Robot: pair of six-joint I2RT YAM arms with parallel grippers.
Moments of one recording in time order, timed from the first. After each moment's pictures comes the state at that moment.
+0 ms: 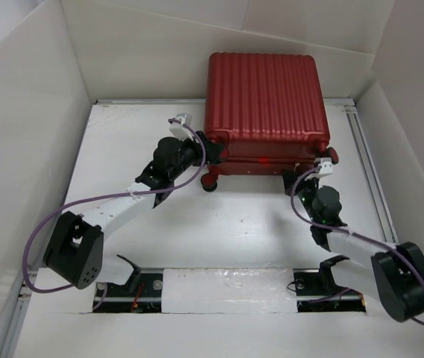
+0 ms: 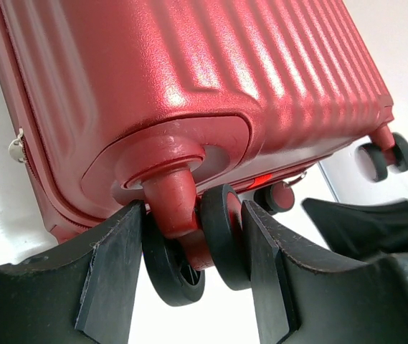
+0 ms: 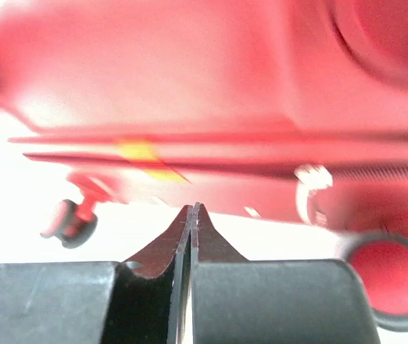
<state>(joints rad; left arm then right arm) -0.57 1.36 0.84 0.35 0.10 -0.62 0.29 1.14 0.20 0.92 0.00 0.38</state>
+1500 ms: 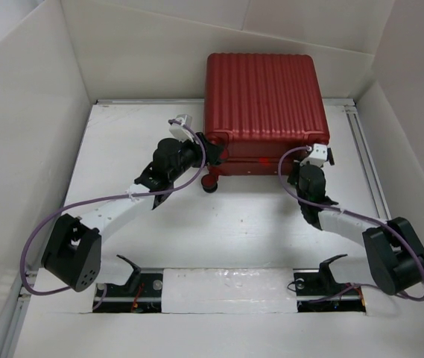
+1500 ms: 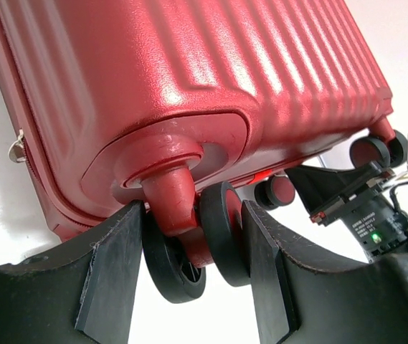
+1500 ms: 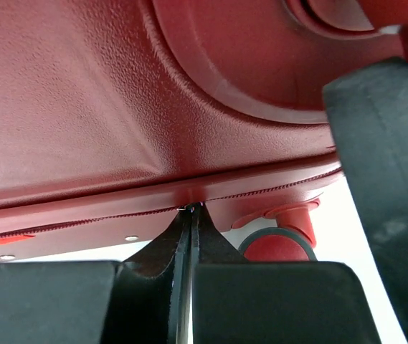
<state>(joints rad) -0.57 1.34 0.84 0.33 0.09 -0.61 0.36 1.29 0.44 0.61 0.45 0.25</state>
